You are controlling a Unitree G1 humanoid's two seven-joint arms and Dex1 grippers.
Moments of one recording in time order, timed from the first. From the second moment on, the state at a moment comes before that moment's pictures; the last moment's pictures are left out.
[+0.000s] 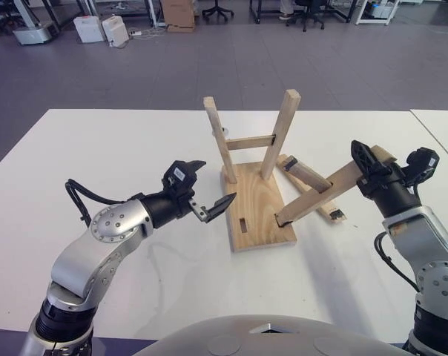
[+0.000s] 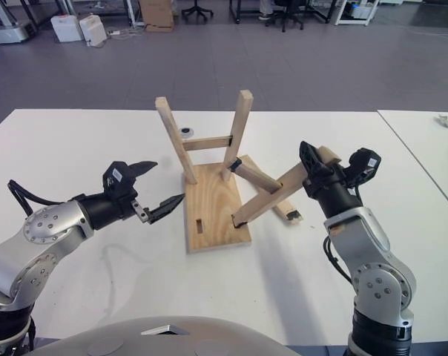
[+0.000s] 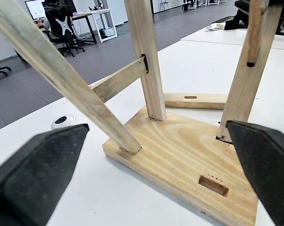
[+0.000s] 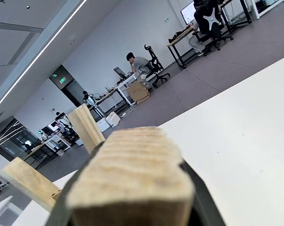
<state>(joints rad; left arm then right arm) -0.04 0.56 -0.07 -0.74 -0.51 0.75 -0.44 0.08 -0.39 -0.35 -0.57 1.20 0.55 -0.17</state>
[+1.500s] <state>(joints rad) -0.08 0.54 -0.09 -0.65 -0.46 0.70 -0.46 -0.26 -0.68 -0.48 -0.46 0.91 0.60 0.08</state>
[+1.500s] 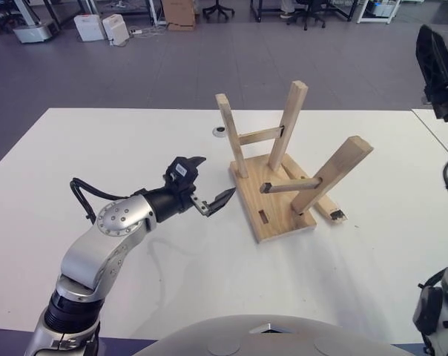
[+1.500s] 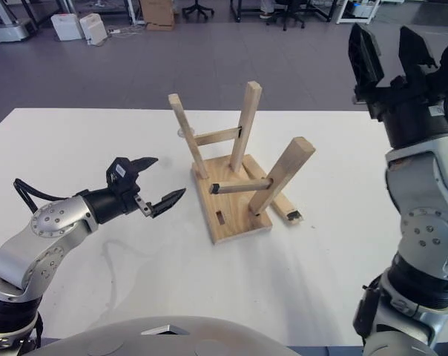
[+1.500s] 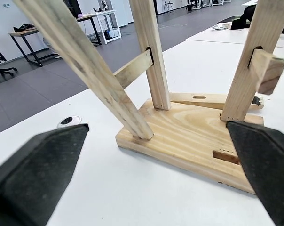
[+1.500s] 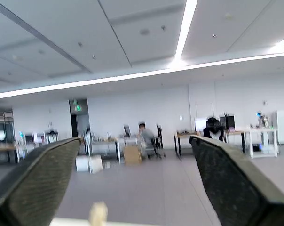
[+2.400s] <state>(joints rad) -0.53 0.30 0.18 -0.46 -0.74 0.81 -0.29 -0.17 -0.58 -0.21 0.07 0.39 0.48 0.39</state>
